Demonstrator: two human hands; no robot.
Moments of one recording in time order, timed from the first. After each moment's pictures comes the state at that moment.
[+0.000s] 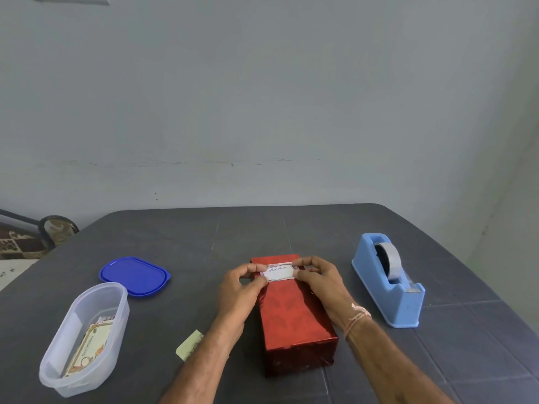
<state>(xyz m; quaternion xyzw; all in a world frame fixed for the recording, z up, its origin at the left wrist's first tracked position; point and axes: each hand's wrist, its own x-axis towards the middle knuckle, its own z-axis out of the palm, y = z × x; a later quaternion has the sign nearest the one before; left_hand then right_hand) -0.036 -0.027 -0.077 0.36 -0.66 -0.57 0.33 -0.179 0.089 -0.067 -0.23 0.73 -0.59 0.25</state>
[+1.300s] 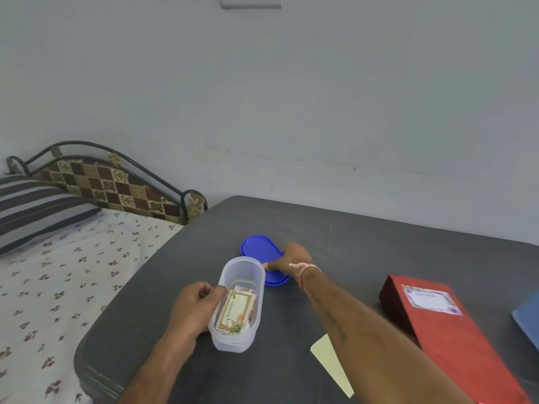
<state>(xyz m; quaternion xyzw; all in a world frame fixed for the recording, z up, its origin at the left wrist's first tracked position) 0.241 -0.148 -0.070 0.58 -0.57 -0.50 0.31 -0.007 -0.205 -0.080 -0.46 0.82 -0.23 0.23</state>
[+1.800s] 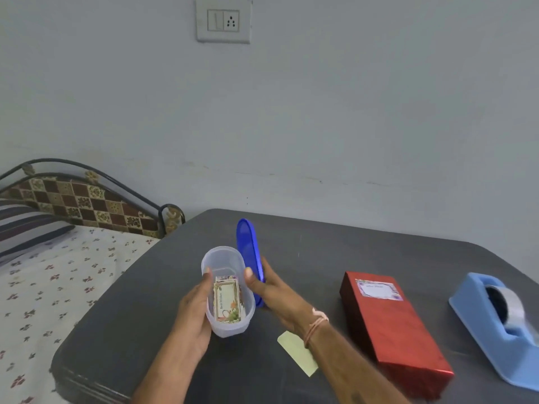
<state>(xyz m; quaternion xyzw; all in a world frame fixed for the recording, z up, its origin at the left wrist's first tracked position) 0.194 -0.112 -0.057 0.41 -0.34 -0.72 0.44 0.041 -0.052 -0.033 -0.49 0.55 -0.49 0.46</state>
